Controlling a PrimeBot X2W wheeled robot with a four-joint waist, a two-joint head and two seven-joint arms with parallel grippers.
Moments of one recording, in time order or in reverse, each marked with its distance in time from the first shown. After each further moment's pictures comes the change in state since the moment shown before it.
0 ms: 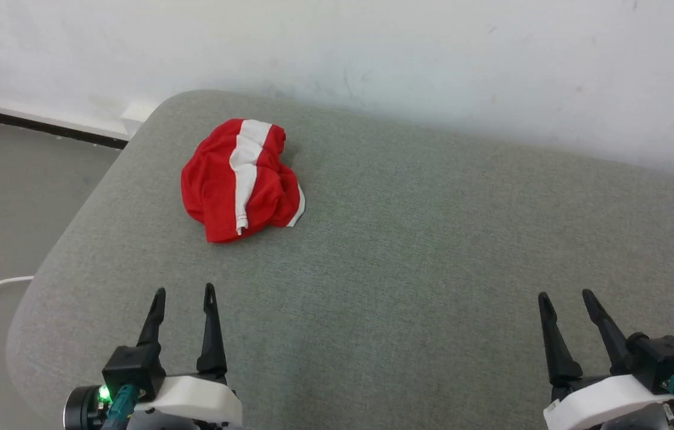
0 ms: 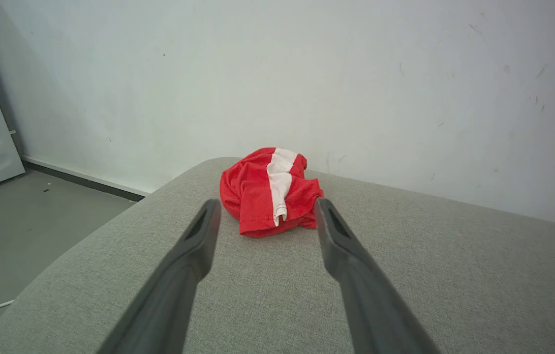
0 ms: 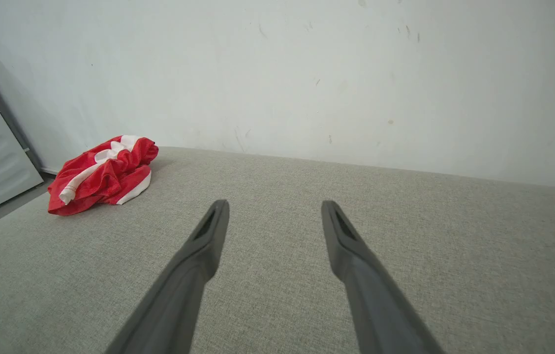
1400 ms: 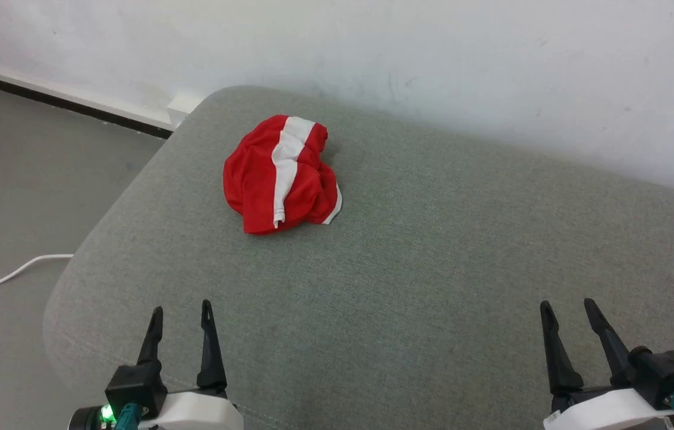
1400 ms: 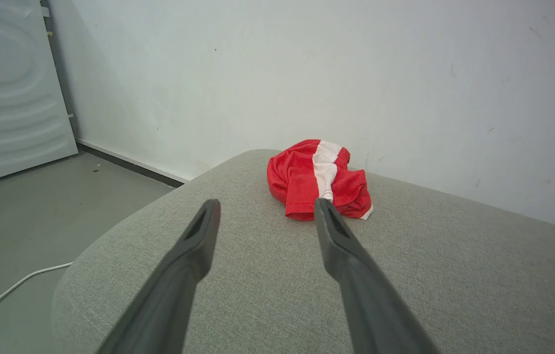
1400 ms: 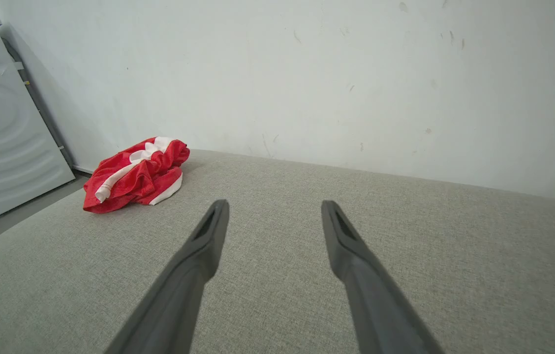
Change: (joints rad) left arm 0.030 0.000 -0.017 0.041 -0.026 0.049 -0.062; right arm 0.028 0.000 0.004 0.016 0.006 0.000 -0.066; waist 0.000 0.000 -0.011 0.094
